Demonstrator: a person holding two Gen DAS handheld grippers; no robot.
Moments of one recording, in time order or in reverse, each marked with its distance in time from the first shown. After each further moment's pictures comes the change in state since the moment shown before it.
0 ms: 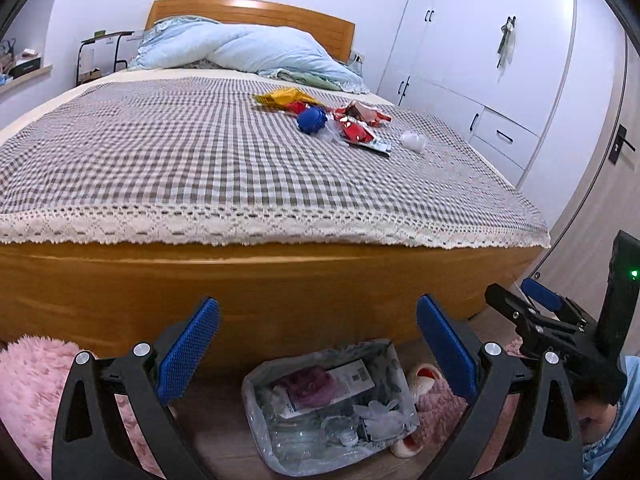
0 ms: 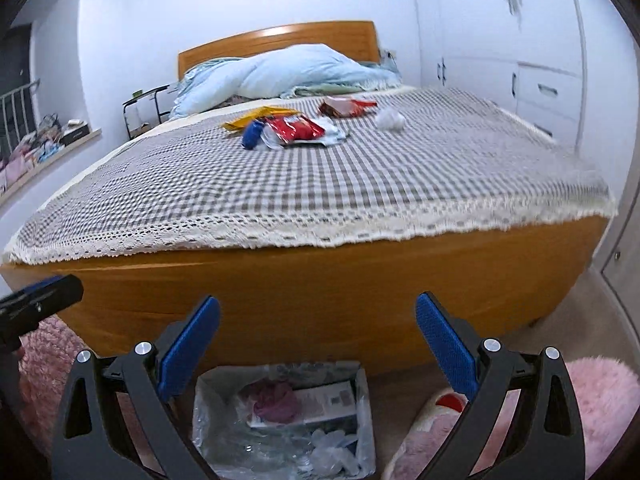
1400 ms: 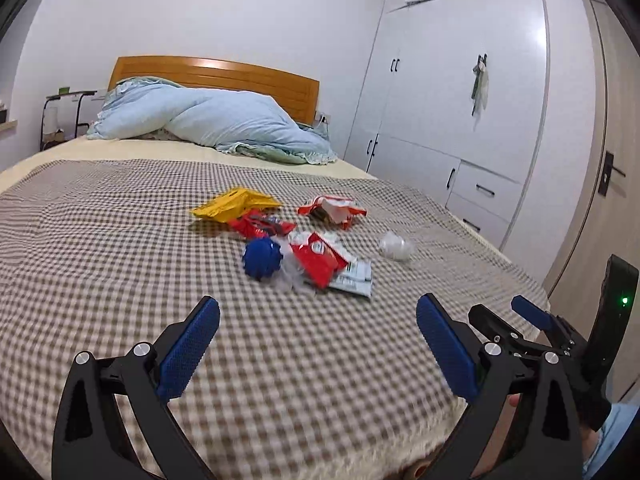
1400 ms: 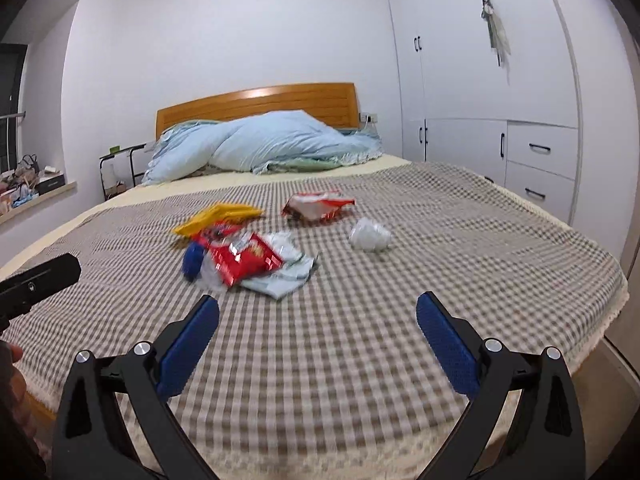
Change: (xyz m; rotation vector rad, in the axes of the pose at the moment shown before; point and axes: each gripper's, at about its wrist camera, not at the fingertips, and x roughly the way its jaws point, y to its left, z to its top) left arm 0.103 -0.027 0.155 0.063 -0.227 -0.111; right arm 0.084 -0.039 0.126 0.018 -0.249 -0.078
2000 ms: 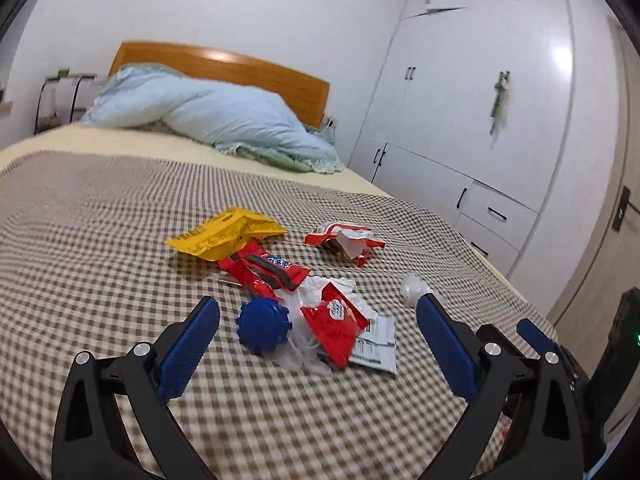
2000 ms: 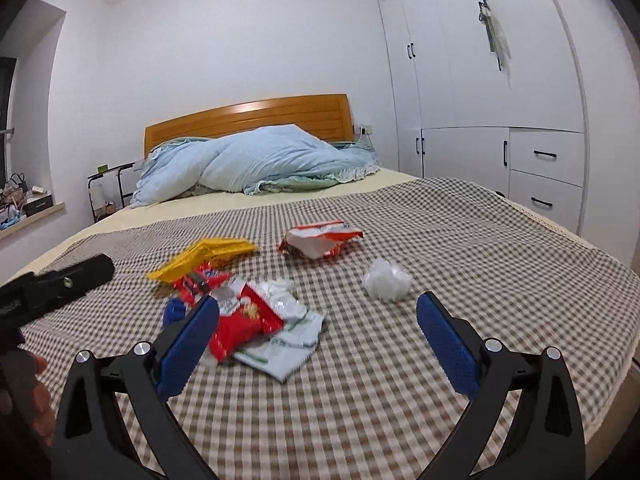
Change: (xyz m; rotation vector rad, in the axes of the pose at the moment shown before) left arm 0.091 0.030 0.056 -0.084 0.006 -0.019; right arm 0.067 0.010 0.040 0.046 -0.043 -0.021
